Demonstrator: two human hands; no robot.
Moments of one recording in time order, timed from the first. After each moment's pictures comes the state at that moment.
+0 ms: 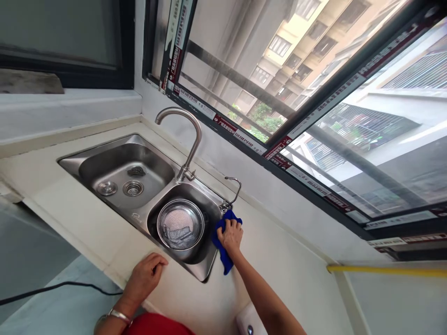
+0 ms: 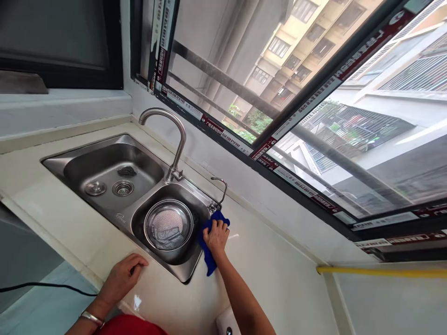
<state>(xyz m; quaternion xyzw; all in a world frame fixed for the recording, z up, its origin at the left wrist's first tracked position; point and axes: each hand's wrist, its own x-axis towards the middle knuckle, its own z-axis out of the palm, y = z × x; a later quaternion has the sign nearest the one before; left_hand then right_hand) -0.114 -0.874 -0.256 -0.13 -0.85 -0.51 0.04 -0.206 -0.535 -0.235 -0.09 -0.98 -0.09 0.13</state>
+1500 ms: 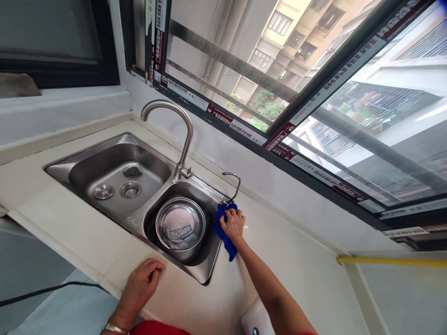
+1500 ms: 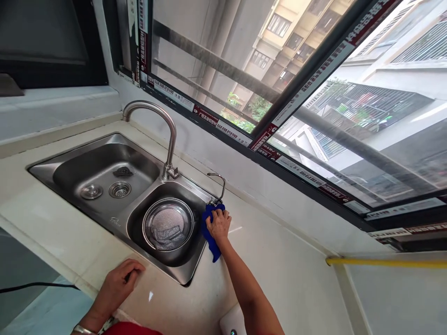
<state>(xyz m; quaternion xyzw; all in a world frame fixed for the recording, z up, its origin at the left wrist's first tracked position) -0.116 -0.874 -0.256 -0.14 -0.86 -0.49 0.07 -0.244 -0.511 -0.240 -0.05 -0.99 -0.05 0.15</state>
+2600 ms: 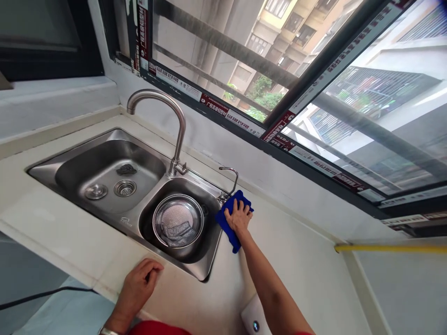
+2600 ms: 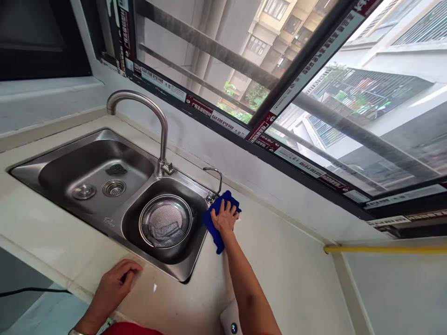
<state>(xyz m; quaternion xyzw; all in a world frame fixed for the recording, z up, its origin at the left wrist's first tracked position) -0.117 -0.874 -0.253 -0.16 -0.86 -0.48 0.10 -0.254 -0.486 -0.240 -0.20 -0.98 -0.10 0.04</state>
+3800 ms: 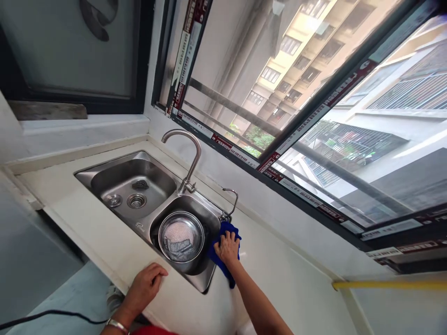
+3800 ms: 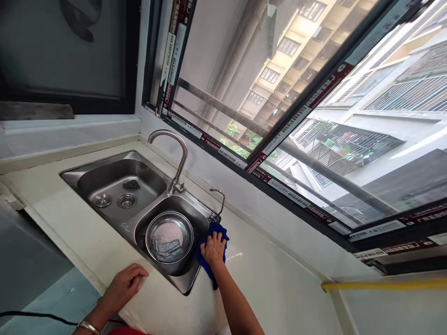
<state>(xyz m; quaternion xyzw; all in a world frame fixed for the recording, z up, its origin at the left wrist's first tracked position) -0.106 -0.880 -0.256 -0.15 -0.83 -0.53 0.06 -0.198 -0.548 -0.228 -0.02 -0.99 -0.13 0.05</state>
